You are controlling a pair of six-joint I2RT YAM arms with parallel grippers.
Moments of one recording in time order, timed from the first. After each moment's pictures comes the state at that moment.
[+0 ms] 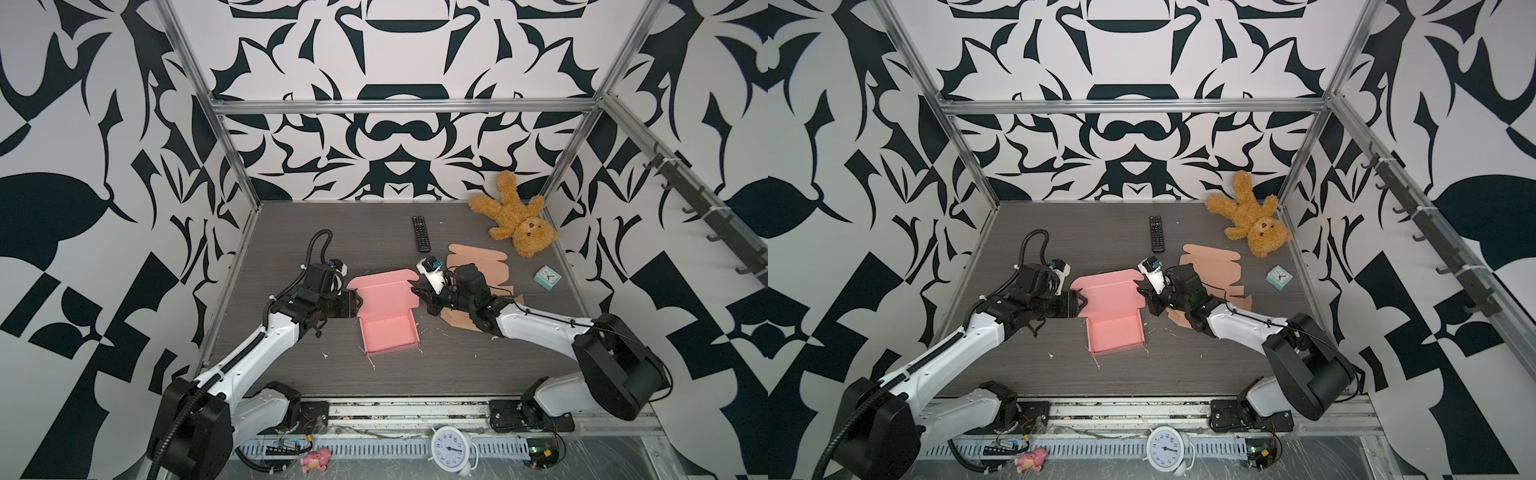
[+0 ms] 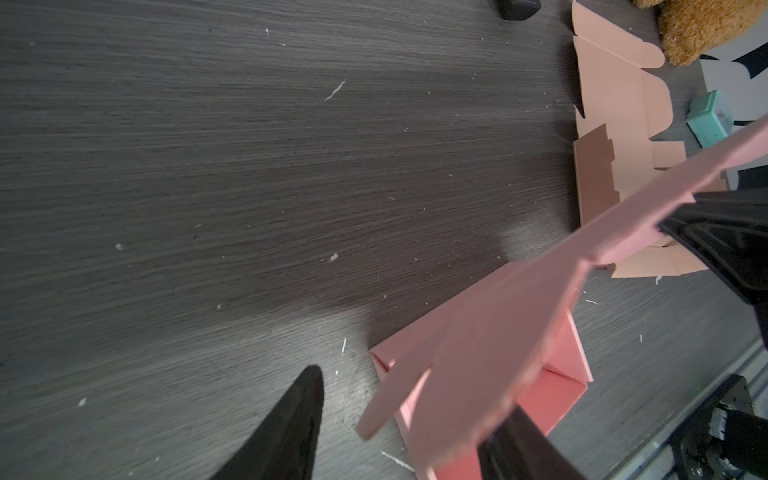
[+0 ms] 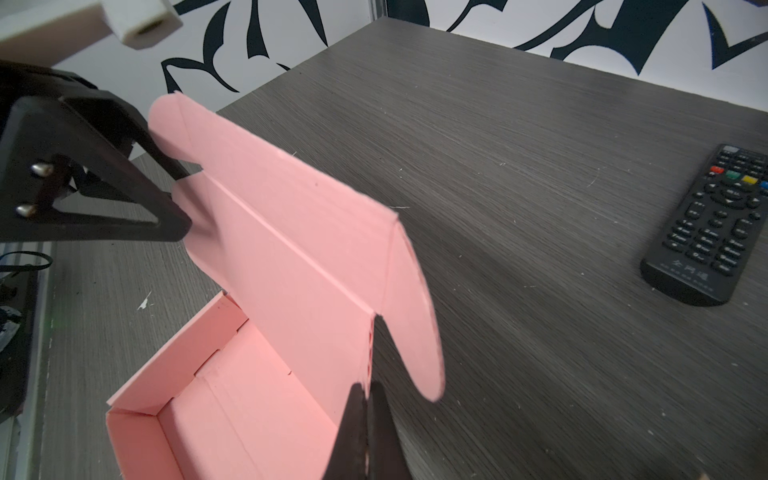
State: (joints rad) left arm -0.43 1.12 0.68 -0.44 0.23 -0.37; right arm 0.61 1.43 0.63 0.32 -0.38 0.02
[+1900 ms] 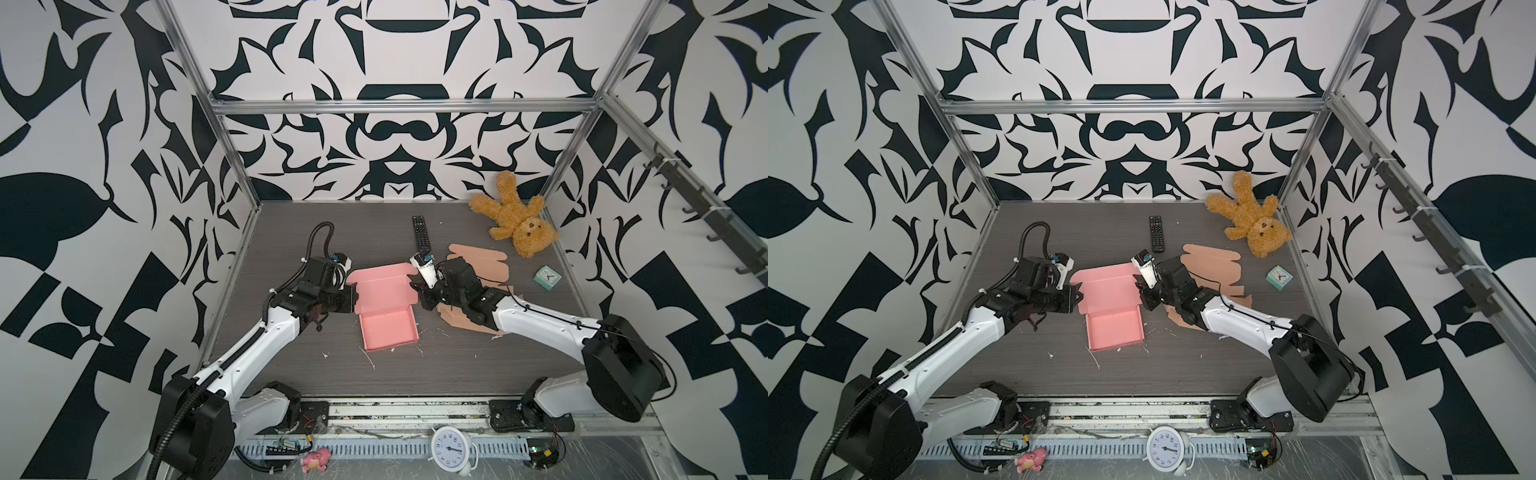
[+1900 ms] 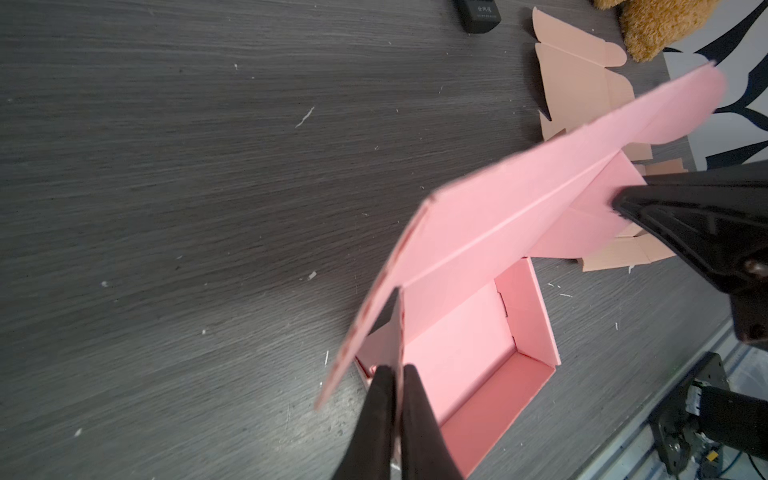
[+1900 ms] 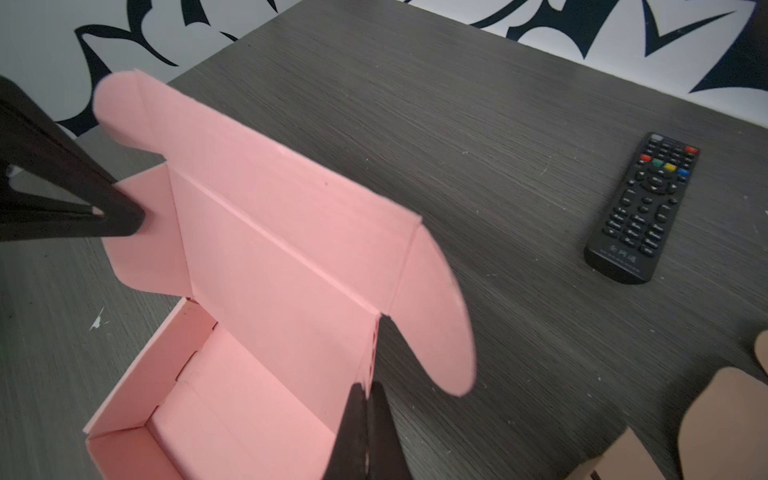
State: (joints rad) left arm -0.44 1.15 0.76 -0.47 0.26 -0.33; right arm 0.69 1.43 0.80 0.05 -0.16 0.05
